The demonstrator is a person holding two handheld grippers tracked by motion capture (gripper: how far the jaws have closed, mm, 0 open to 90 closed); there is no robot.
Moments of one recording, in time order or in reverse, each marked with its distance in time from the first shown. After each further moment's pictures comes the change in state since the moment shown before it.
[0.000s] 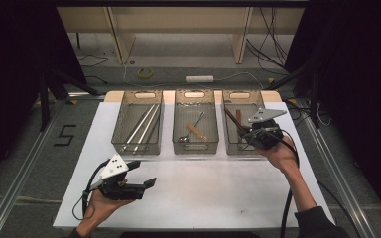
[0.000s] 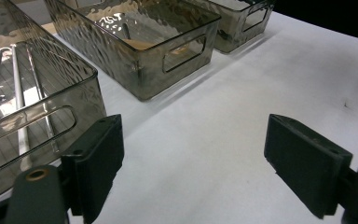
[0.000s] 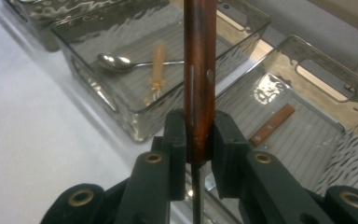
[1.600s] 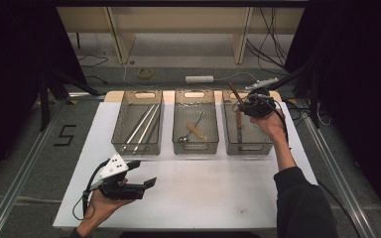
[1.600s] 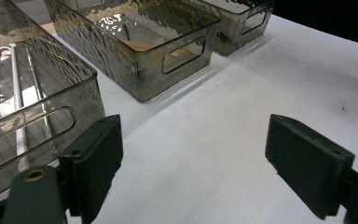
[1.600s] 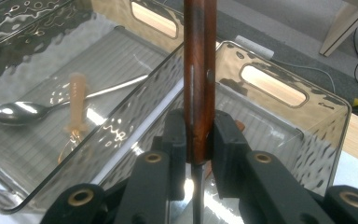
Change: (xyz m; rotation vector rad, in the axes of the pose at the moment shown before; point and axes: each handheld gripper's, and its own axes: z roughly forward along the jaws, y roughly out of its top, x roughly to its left) left arm 0.000 0.001 0.000 -0.006 -0.003 -0.013; right arm -0.069 0.041 0.057 0.061 -0.093 0.164
